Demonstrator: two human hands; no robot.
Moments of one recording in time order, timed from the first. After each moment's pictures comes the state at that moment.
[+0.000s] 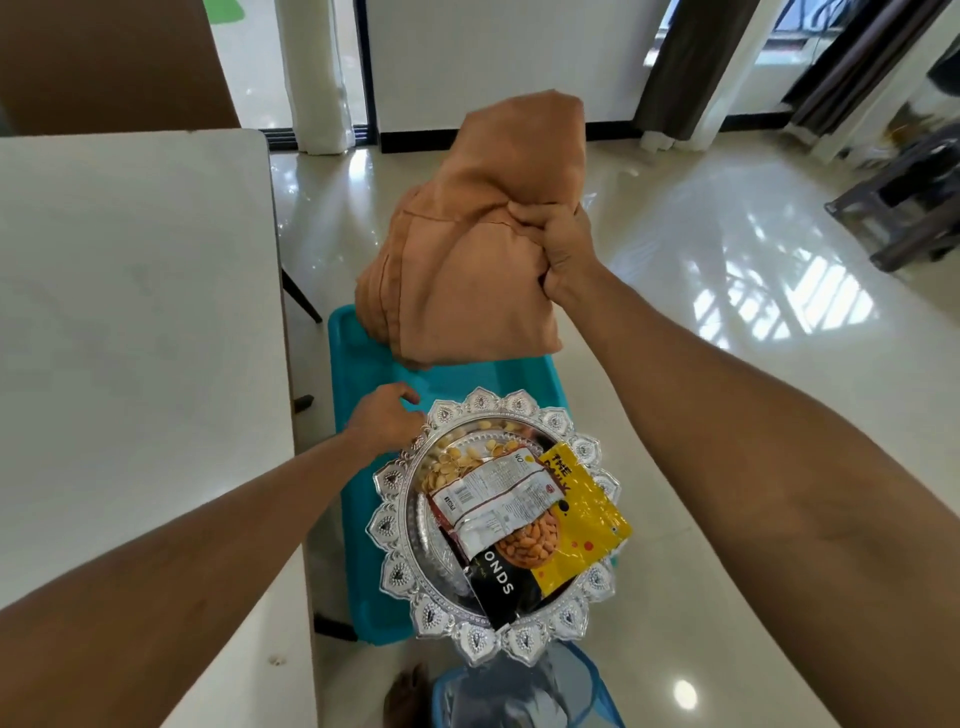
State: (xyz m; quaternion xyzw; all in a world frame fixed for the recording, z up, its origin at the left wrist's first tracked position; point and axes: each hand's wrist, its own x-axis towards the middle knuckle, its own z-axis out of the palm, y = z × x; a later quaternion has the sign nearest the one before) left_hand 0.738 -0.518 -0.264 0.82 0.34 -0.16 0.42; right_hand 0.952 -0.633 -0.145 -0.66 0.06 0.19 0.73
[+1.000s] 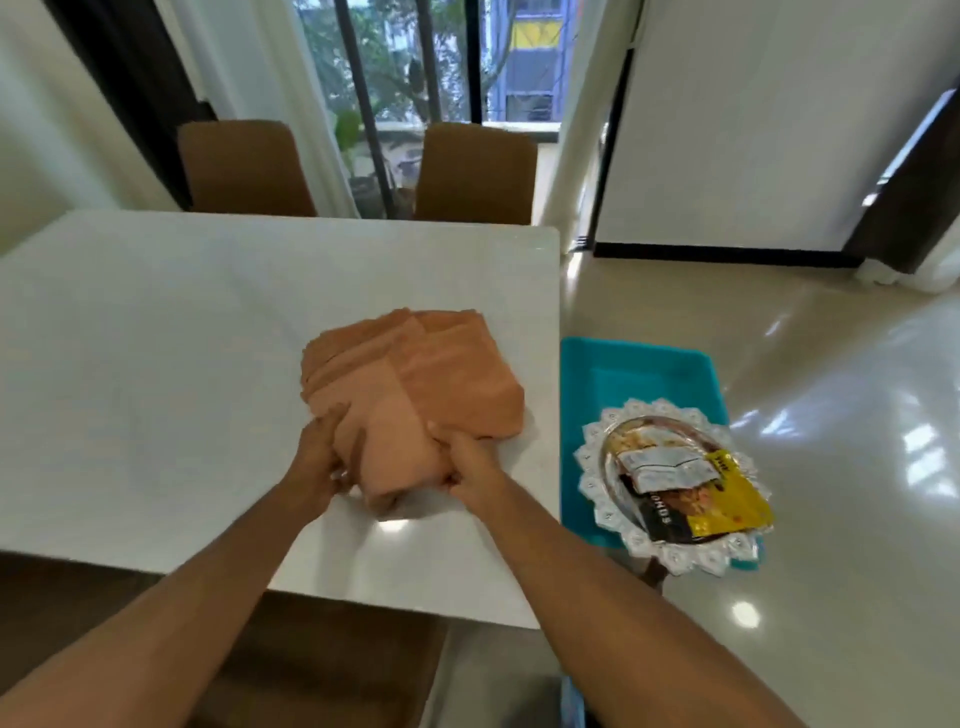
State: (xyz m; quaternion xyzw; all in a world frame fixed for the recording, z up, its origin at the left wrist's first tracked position) left_hand 0.324 -0.451 -0.109 0.43 0.56 0.22 0.68; right_hand 0.462 -0.565 -0.126 -0.54 0.04 0.56 0.63
